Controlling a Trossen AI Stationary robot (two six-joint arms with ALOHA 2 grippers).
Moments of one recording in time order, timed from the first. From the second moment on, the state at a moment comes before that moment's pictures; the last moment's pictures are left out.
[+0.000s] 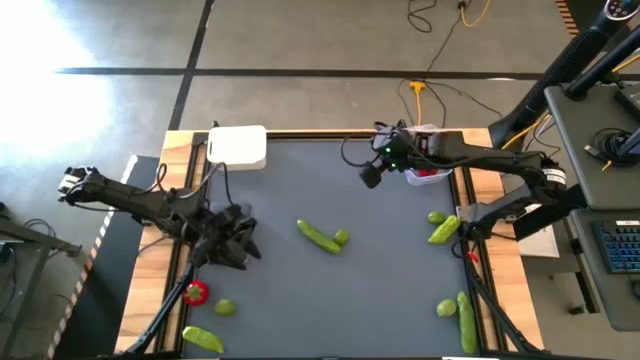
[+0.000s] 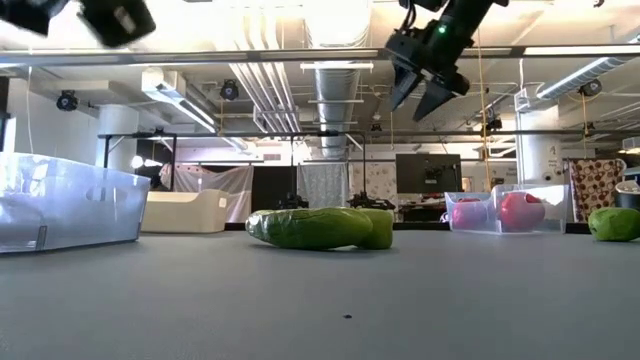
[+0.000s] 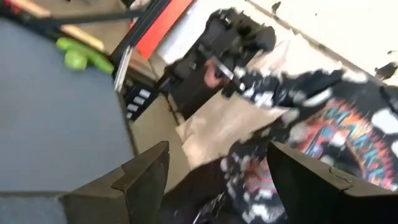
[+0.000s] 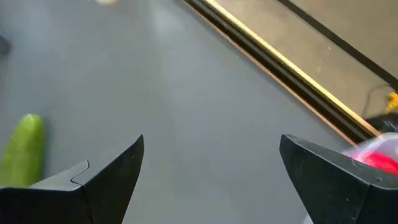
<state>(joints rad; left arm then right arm) -0.24 0.73 0.46 0.27 0.43 -0.77 -0.32 1.40 1.23 -0.71 0.26 0.35</state>
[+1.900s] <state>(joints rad) -0.90 1.20 0.72 -0.91 0.30 -1.29 -0.29 1.42 1.31 -0.70 0.34 0.24</state>
